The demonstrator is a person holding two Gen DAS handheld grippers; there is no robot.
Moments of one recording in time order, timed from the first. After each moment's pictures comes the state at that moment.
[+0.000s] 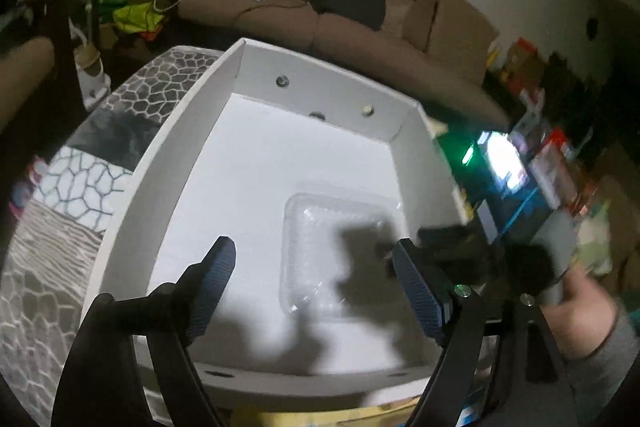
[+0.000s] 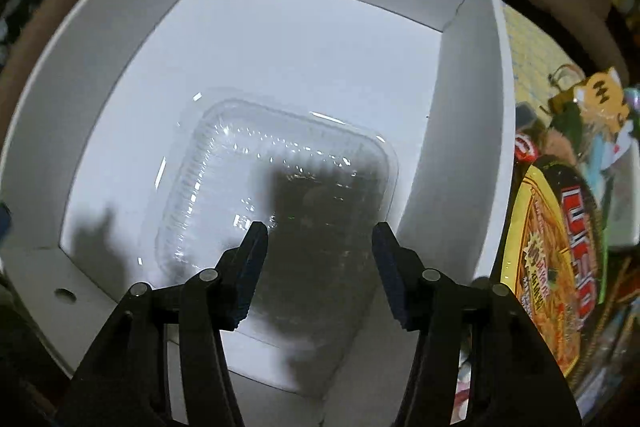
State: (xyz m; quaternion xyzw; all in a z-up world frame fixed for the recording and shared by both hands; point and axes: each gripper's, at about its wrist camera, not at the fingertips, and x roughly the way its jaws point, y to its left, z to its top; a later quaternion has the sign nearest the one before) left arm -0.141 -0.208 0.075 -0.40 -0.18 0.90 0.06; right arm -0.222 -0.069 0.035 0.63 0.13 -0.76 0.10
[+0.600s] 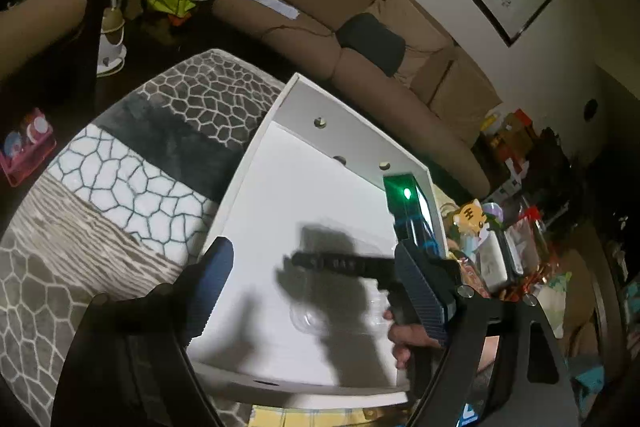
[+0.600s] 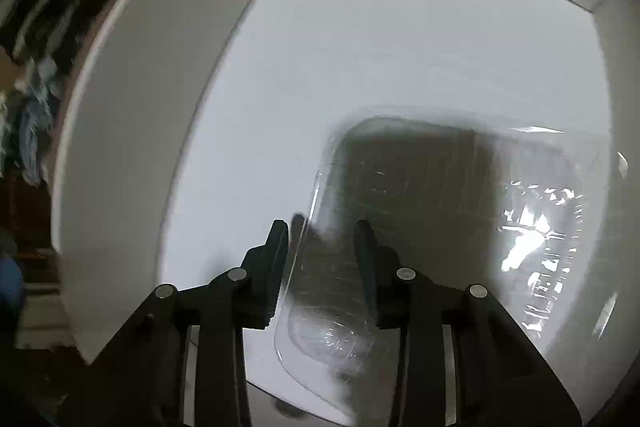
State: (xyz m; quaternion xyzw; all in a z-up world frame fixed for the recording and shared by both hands) left arm -0.134 -0.294 0.077 -0.37 -0.29 0.88 0.06; right arm -0.235 -0.132 0.009 0.66 -0.04 -0.72 0.23
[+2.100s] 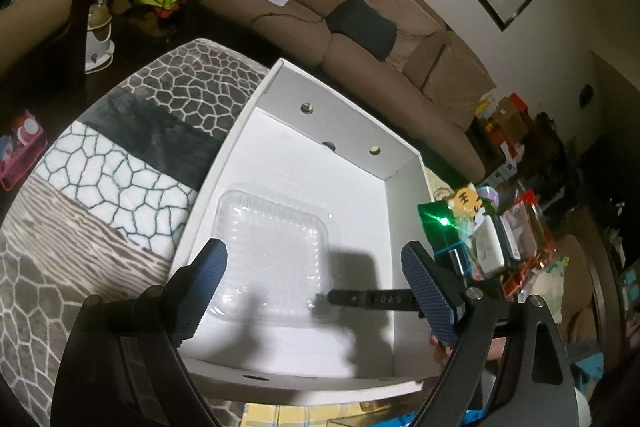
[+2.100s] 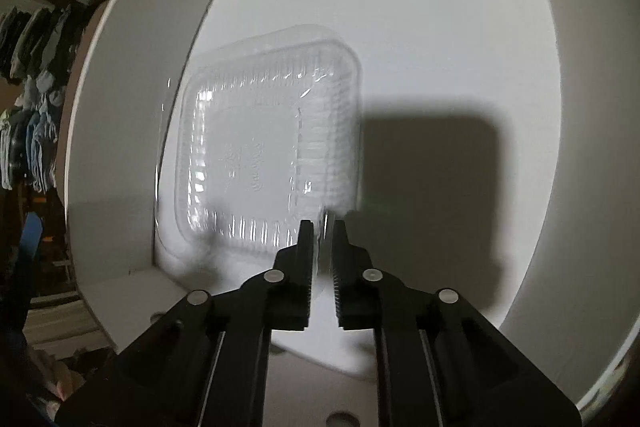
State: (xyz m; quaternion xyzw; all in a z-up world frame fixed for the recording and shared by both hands) left arm -0.139 -0.281 0.077 -0.38 -0.28 0.88 0.08; right arm -0.140 -0.056 0.063 0.71 -0.07 -0.67 0.21
